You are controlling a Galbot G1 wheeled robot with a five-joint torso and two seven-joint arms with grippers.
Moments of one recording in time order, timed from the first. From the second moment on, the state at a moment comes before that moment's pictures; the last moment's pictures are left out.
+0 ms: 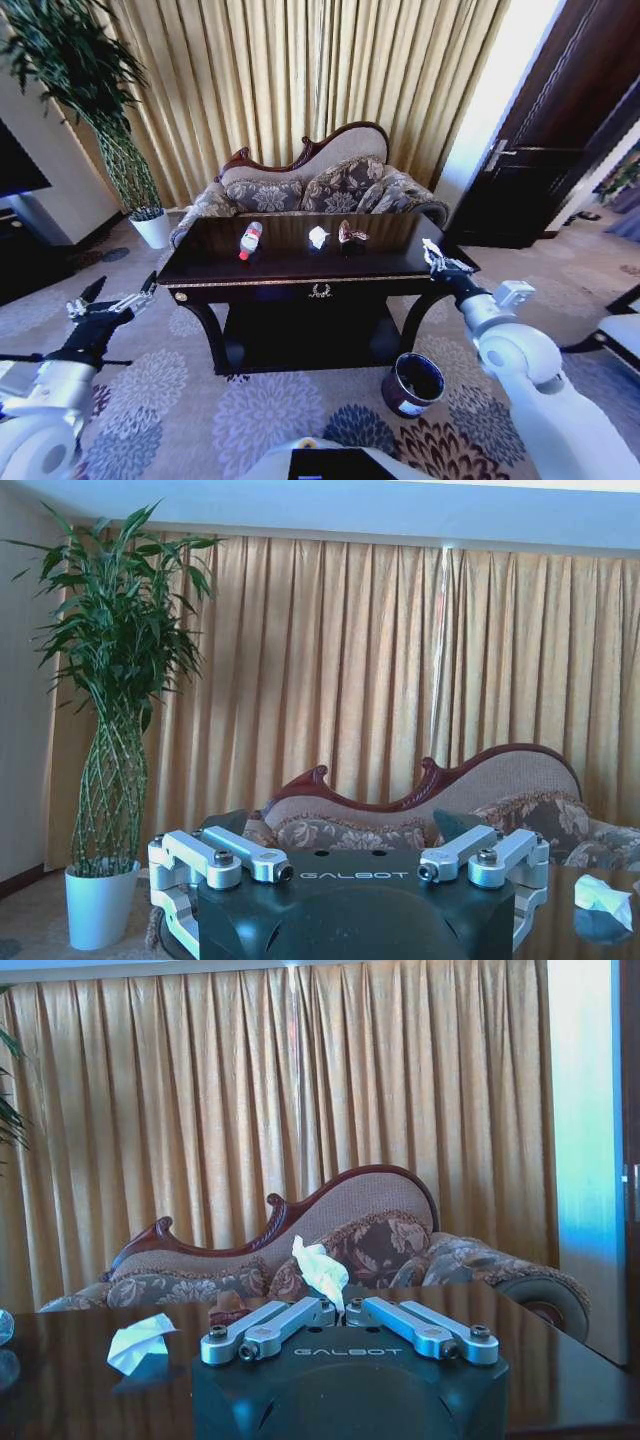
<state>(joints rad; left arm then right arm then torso) 1.77 -1.24 -1.21 -2.50 -0.76 0.31 0.03 -1.37 0.96 0.76 2.21 0.77 -0.35 0.19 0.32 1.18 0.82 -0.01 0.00</state>
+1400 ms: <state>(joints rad) 1.78 -1.27 -1.21 -2.50 -0.76 0.31 0.05 -1.07 1.16 0.63 0.89 0.20 -0.04 0.01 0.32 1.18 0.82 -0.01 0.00</state>
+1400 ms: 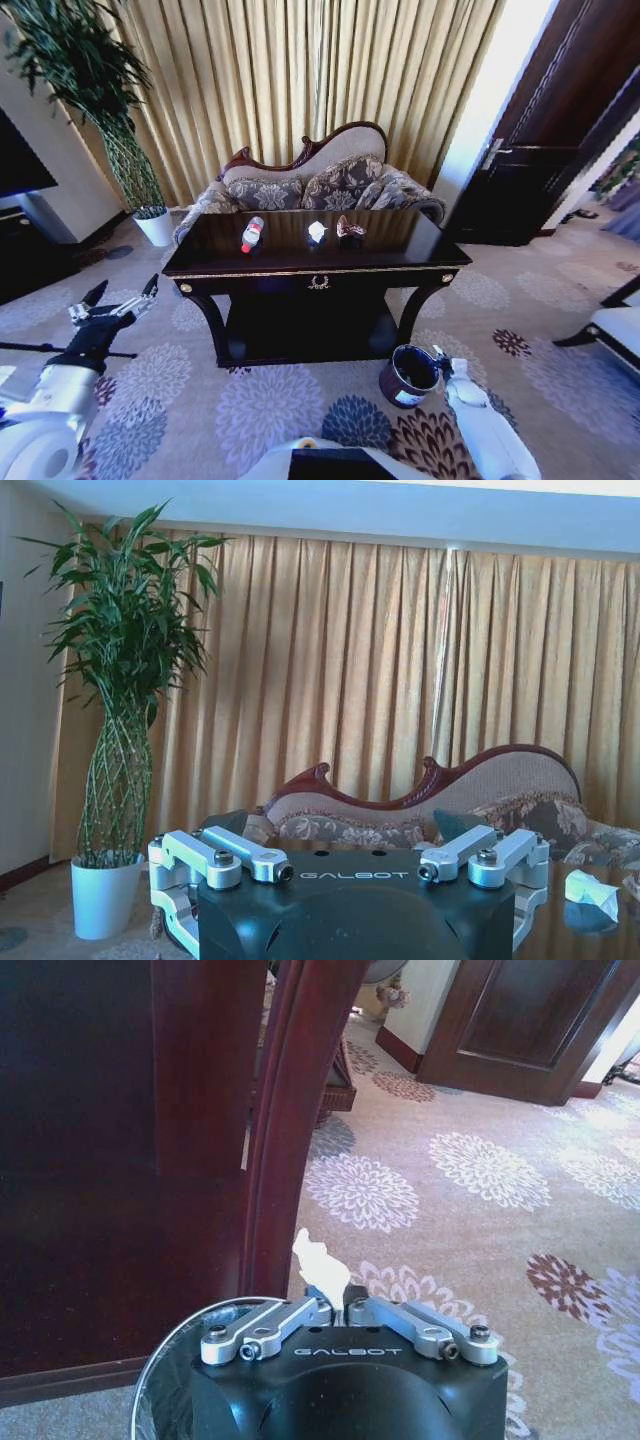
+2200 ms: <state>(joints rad) 1.78 -1.27 -1.21 -2.50 -0.76 0.31 0.05 -1.02 1.17 0.63 0.85 0.15 -0.04 0.02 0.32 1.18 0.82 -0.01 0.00</state>
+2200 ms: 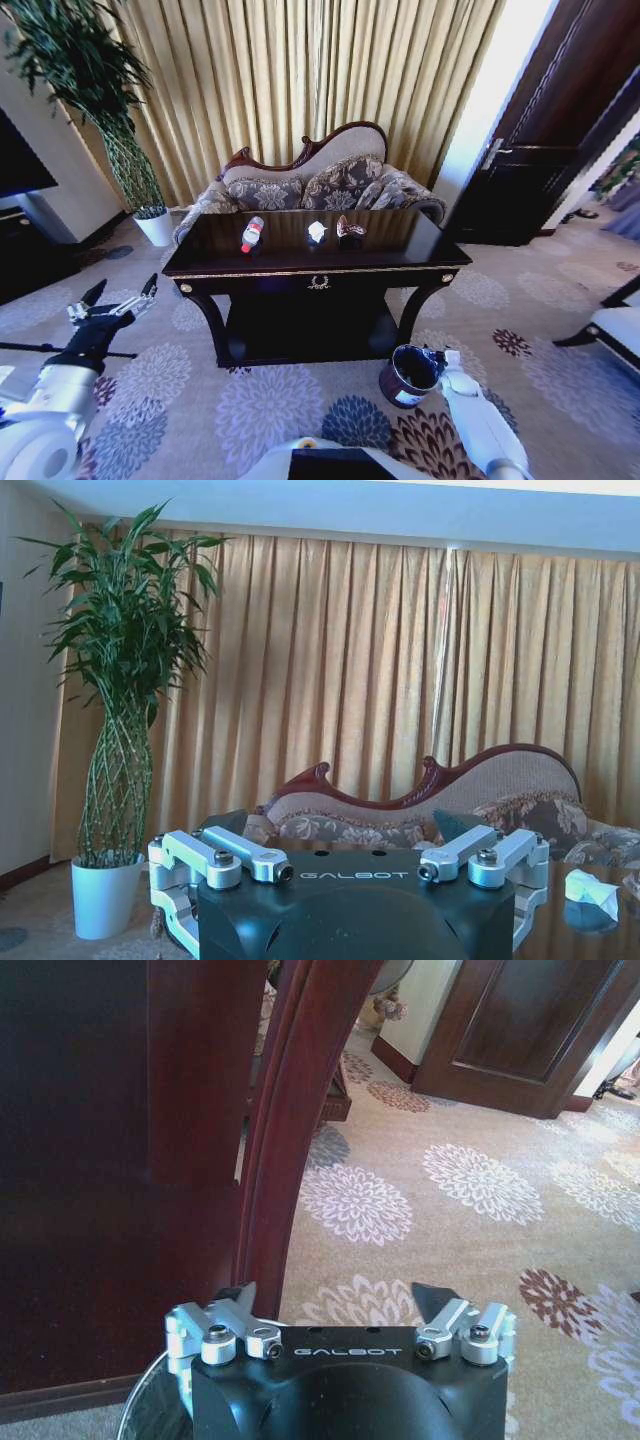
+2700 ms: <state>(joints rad) 1.78 -1.27 -1.21 -2.50 -0.76 0.31 0.05 -1.04 1.16 0.64 0.87 0.17 -0.04 0.02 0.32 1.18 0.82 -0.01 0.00</state>
